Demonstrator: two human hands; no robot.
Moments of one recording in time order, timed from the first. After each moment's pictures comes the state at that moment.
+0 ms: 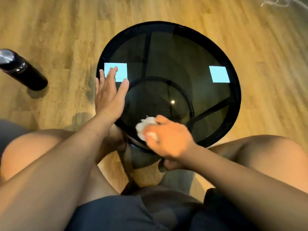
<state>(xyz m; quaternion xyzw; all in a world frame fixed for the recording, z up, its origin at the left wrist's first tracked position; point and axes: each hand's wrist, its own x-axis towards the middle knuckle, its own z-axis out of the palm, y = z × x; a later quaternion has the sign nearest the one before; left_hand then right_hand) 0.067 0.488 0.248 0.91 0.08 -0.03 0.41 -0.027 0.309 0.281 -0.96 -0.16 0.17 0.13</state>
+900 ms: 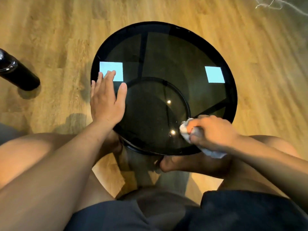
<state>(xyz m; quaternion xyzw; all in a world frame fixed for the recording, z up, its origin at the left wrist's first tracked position) 0.067 0.484 0.232 0.94 0.03 0.06 0.33 -0.007 0.205 0.309 -0.96 -0.10 0.27 0.01</state>
